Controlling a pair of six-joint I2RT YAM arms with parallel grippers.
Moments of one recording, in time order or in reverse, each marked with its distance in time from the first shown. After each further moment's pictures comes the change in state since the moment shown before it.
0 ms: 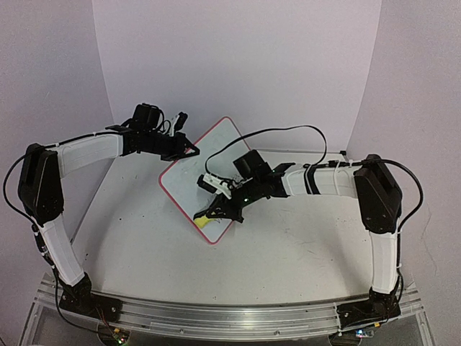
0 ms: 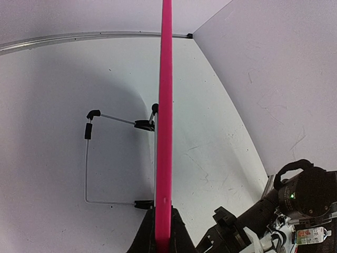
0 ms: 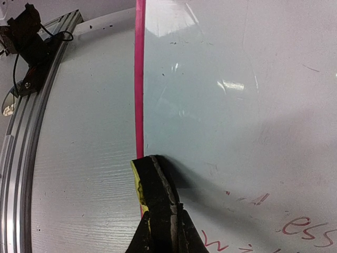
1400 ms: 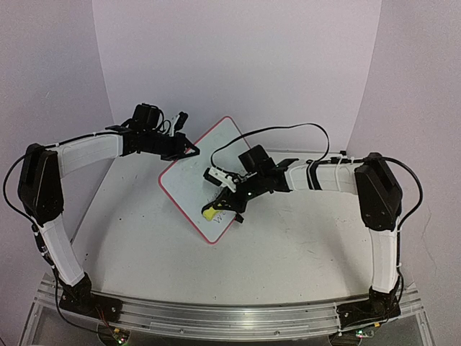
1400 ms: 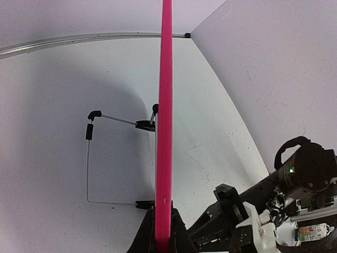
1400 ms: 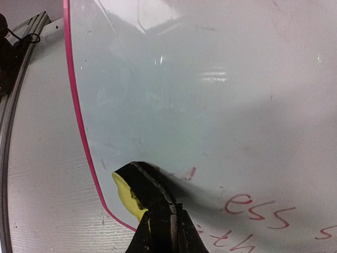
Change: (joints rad) left arm 0.000 0.000 -0.003 0.008 0.009 0.022; right arm -0.048 0.008 0.027 -0.017 0.091 -0.001
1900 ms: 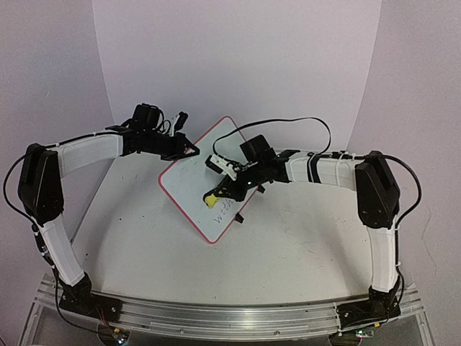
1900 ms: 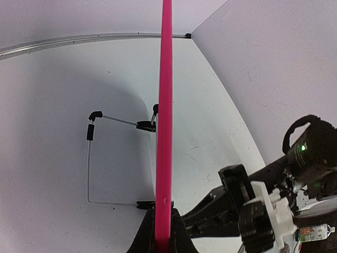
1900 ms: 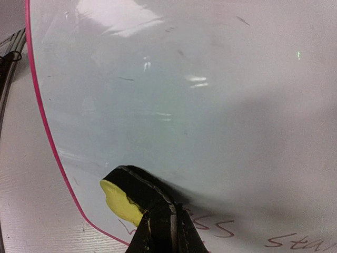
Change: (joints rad) left arm 0.000 0.000 0.000 0.000 -0.001 0.002; right arm -0.042 0.033 0.111 -0.042 0.056 0.015
